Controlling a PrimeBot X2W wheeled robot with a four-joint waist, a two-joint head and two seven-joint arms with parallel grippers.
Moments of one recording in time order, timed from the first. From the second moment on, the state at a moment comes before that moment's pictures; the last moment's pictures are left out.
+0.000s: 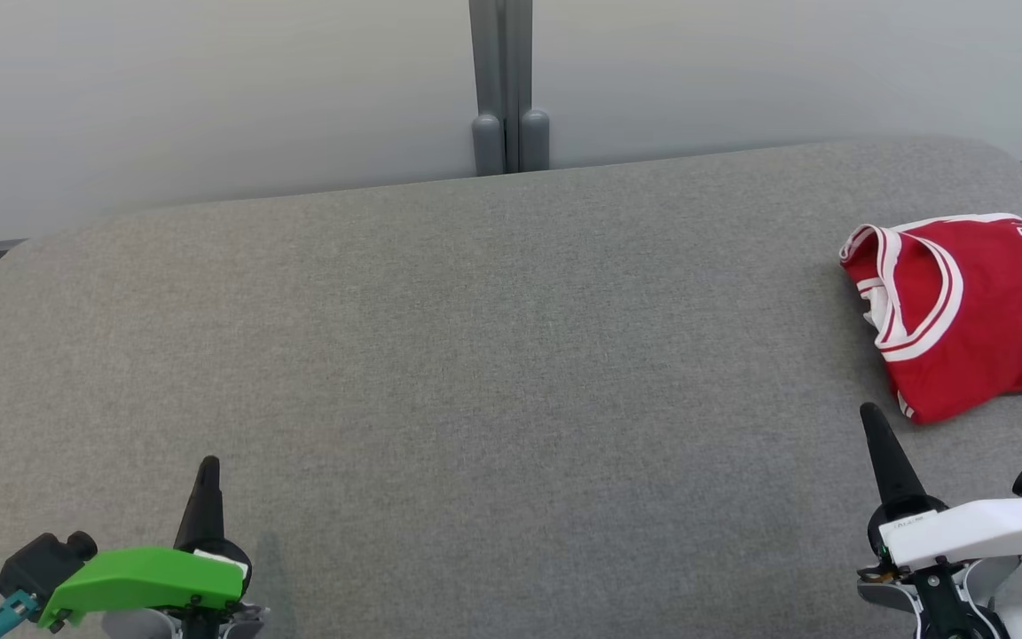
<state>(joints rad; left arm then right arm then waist) -0.03 0.12 -0.05 0.24 -1.13 -0.01 -0.04 0.02 -0.09 -0.04 0.10 1.08 0.13 0.01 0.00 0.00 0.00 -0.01</state>
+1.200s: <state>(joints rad) -0.07 0.08 0.04 0.24 -1.42 -0.08 0.05 -0.05 -0.08 -0.06 0.19 1.42 0.13 0.05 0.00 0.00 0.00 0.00</state>
